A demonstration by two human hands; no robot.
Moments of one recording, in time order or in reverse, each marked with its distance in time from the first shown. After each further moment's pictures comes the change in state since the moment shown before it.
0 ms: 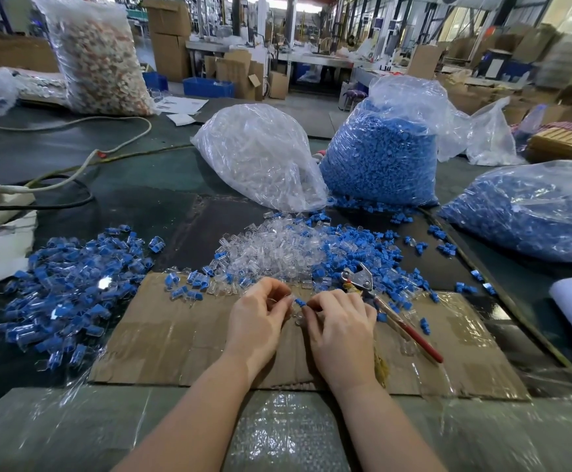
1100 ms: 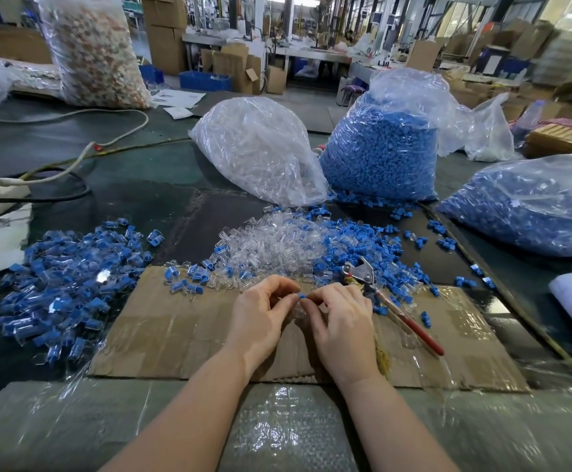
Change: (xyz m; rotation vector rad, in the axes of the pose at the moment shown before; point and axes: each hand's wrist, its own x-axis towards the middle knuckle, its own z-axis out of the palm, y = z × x) left_hand -0.001 -0.003 -0.002 -0.122 -0.112 0.009; right_hand 0.001 0.004 0.000 0.144 -0.005 -0.045
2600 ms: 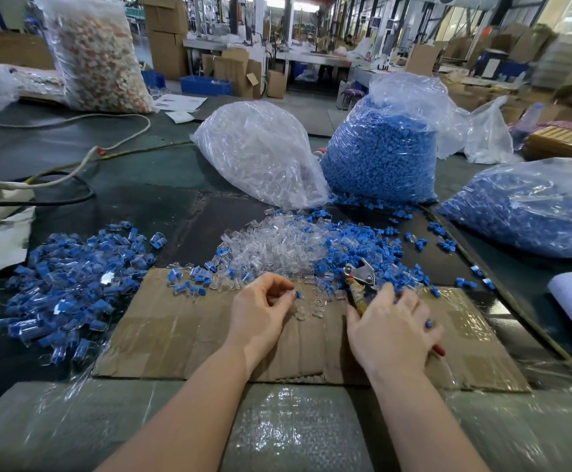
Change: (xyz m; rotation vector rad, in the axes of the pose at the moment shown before) left_hand 0.006 -0.005 0.000 -0.042 0.079 -0.039; right_hand 0.011 0.006 -0.036 -0.576 -0.292 0.586
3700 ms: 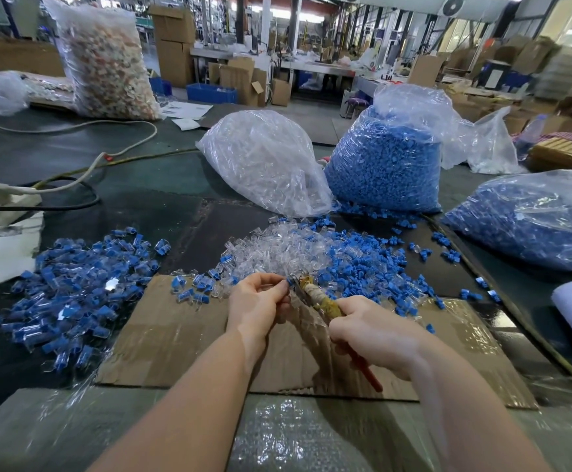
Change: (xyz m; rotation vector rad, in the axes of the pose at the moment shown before) left_hand 0.022 0.009 0.001 -0.421 0.111 -0.337; right_hand 0.004 -0.016 -0.054 0.575 -0.764 -0.323
